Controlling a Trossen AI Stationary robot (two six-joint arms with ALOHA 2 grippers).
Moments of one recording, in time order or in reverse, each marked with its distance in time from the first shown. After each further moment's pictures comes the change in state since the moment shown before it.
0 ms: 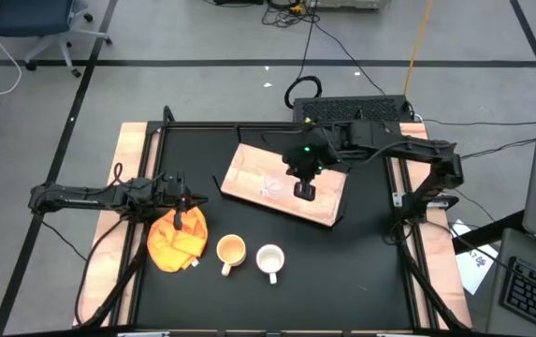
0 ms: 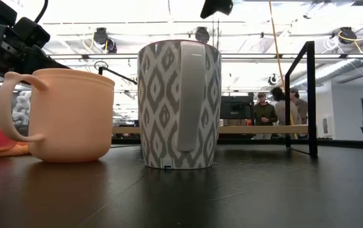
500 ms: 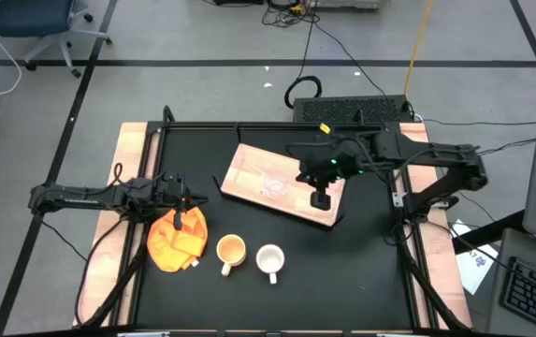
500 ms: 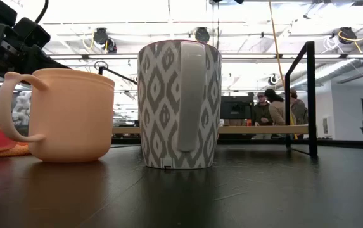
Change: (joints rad) left arm 0.000 0.000 0.000 -0.001 0.003 -0.019; right arm 0.082 -0.205 -0.228 0.156 0.055 0.005
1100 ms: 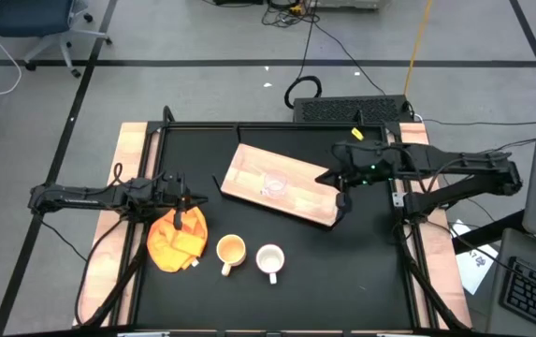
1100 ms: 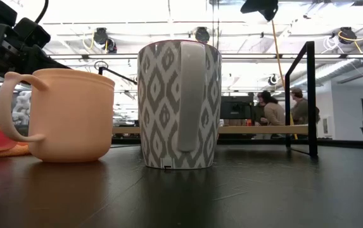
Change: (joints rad) left arm 0.000 0.000 0.000 0.005 -0.008 -0.003; right arm -0.017 -0.369 -0.486 0.312 -0.003 0.062
